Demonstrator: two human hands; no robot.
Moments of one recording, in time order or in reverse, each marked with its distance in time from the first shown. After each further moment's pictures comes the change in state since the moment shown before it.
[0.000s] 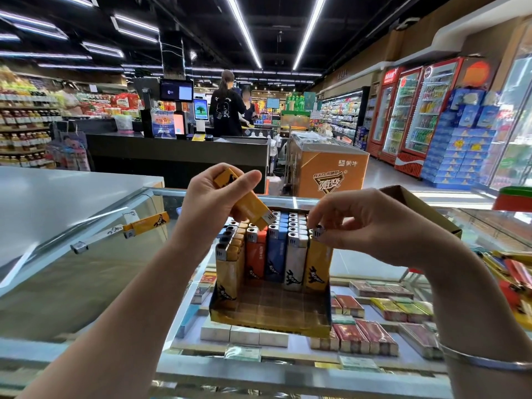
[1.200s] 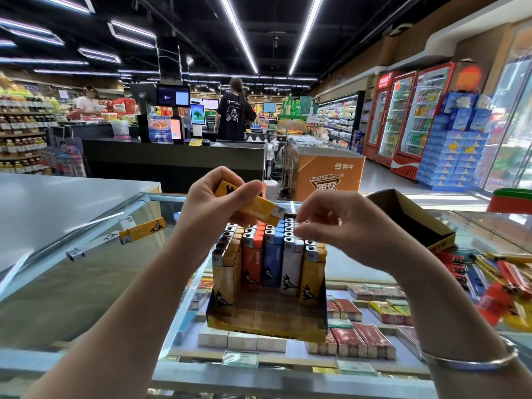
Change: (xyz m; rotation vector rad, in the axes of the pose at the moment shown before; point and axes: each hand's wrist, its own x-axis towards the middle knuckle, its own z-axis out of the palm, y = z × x) left_hand -0.001 0.004 0.002 -0.098 -0.051 -0.026; right_hand 0.011 -0.003 0.016 -0.016 0.153 -0.004
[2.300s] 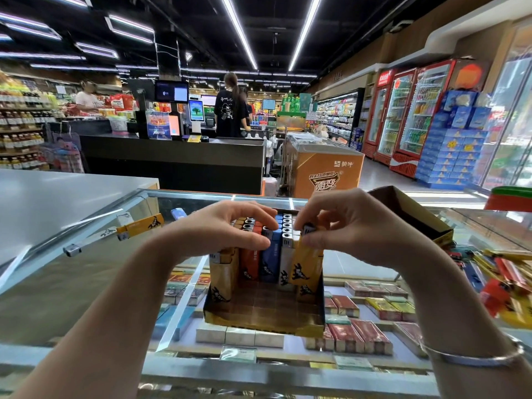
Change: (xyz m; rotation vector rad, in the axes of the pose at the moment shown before) left_hand 0.002 0.001 -0.012 0.446 -0.626 -0.294; right_hand -0.004 -0.002 -0.007 0.101 -0.094 -0.028
